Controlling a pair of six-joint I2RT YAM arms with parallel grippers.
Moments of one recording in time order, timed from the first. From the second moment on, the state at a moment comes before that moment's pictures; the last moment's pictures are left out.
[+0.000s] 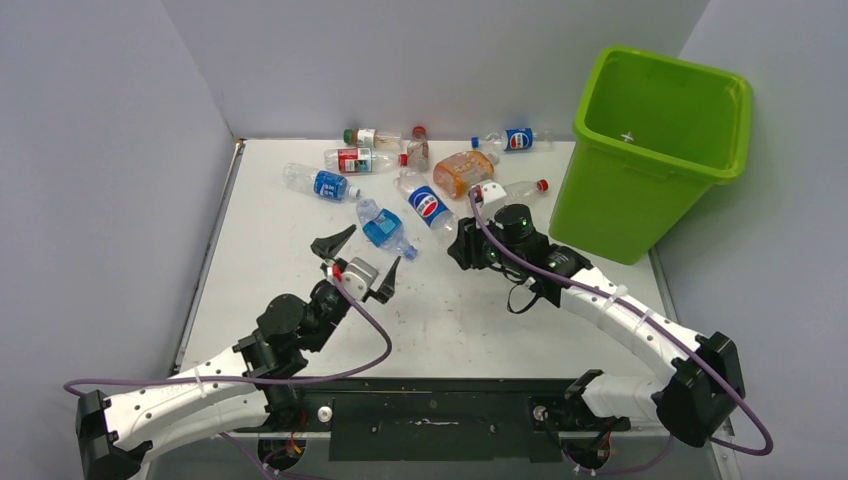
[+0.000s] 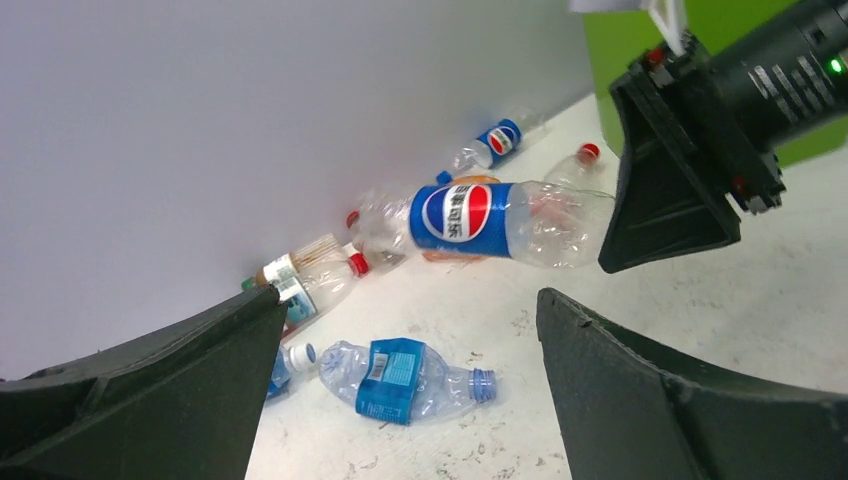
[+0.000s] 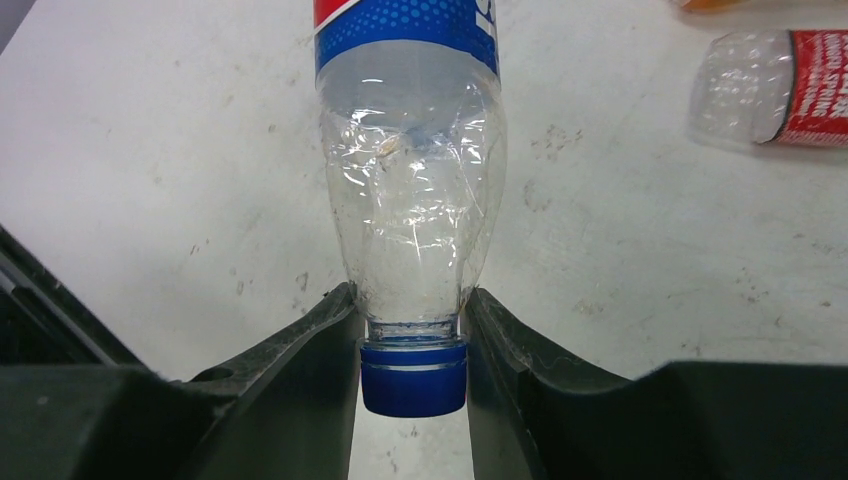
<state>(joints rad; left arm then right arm) -1.07 0.67 0.52 0.40 -0.51 0.39 0.65 1.23 0.93 -0.19 -0.06 0.25</state>
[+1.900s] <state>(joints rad) -1.29 0.79 0.41 0.24 -0.36 0.92 1.08 1.07 1.27 -0.76 -0.11 0.26</state>
